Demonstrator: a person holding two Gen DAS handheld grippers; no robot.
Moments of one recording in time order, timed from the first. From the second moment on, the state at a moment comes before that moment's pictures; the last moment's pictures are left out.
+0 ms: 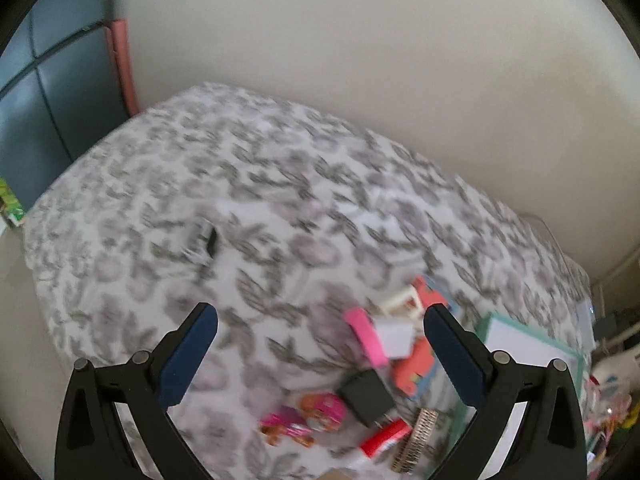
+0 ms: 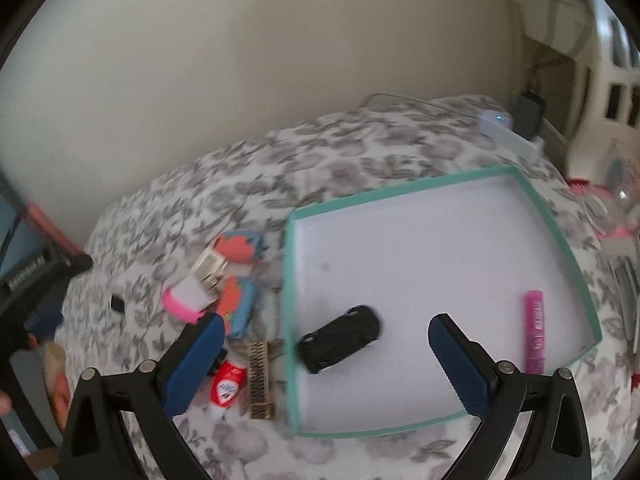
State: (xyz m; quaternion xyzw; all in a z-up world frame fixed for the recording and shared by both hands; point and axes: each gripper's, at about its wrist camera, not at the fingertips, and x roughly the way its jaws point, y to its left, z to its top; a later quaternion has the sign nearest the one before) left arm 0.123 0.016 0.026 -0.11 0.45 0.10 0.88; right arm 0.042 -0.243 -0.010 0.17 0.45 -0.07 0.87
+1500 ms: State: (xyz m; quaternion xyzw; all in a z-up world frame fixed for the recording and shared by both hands) left arm 0.118 -0.016 -0.121 -0.04 0.68 0.04 0.73; right arm 0.077 -0.149 -0.099 0.06 0.62 0.02 0.79
